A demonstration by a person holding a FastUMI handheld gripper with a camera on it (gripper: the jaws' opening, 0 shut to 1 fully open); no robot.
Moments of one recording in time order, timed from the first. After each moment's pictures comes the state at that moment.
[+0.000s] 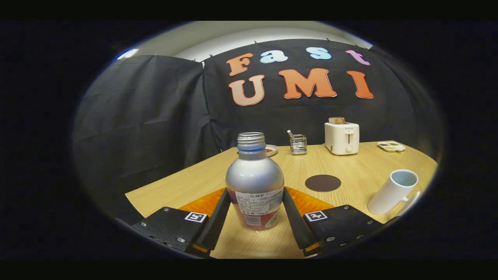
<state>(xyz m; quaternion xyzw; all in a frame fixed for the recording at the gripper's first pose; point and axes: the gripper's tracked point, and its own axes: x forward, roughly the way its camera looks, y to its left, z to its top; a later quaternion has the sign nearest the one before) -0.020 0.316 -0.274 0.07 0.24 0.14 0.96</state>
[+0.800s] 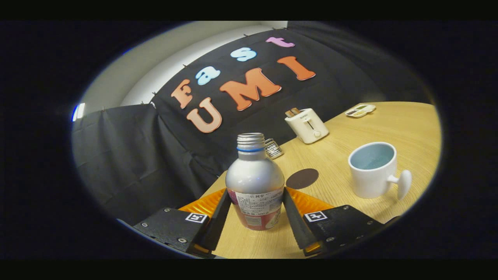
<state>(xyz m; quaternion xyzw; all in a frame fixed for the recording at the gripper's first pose) -0.017 0.233 -0.260 0.30 0.24 0.03 0.92</state>
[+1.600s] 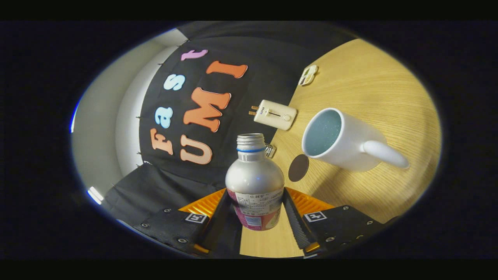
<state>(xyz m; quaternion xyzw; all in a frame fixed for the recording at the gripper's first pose) -0.015 0.196 -0.257 0.58 0.23 -0.02 0.78</state>
